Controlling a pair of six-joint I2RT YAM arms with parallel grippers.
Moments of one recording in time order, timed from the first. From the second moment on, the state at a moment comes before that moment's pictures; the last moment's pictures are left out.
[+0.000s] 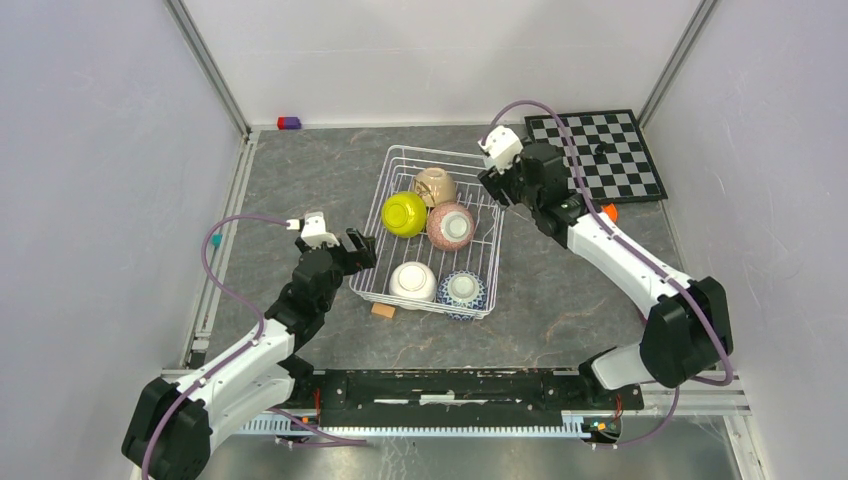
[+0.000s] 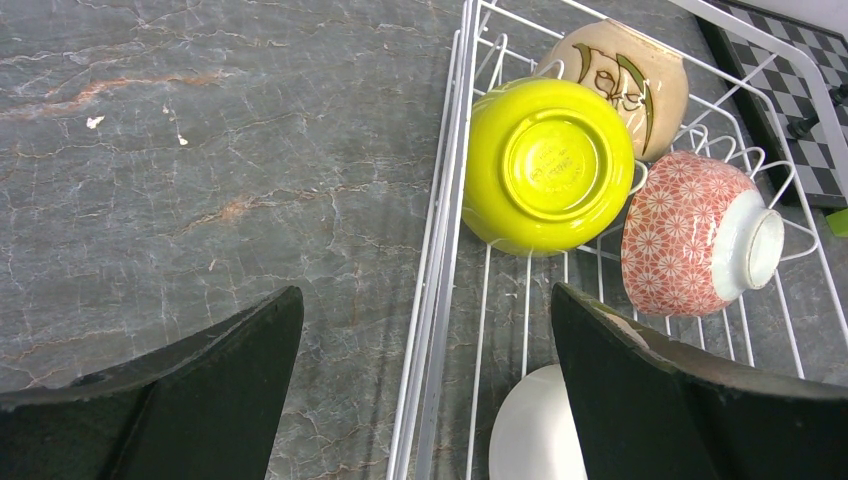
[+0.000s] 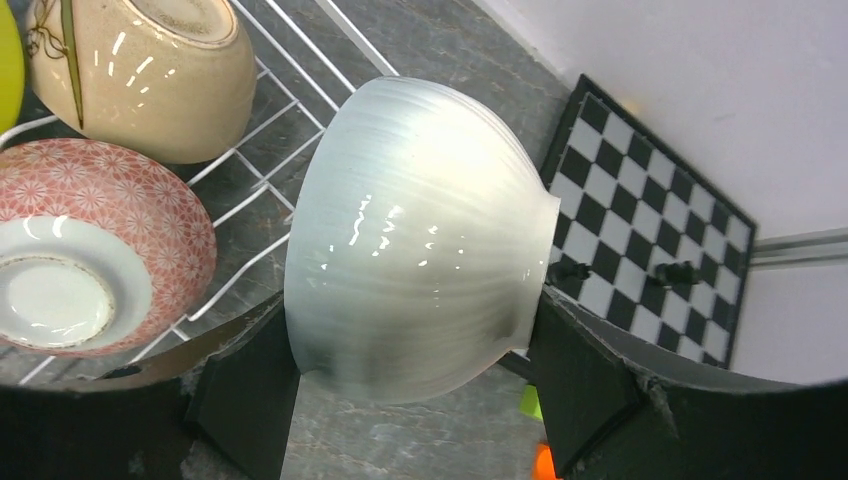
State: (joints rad) left arm -0.51 0.84 0.30 0.29 -0.37 -0.44; right arm 0.46 1.43 1.13 -0.14 0.16 -0.44
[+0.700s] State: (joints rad) left arm -0.51 0.84 0.30 0.29 -0.37 -0.44; right arm -0.01 1.30 0.65 0.37 -0.25 0.28
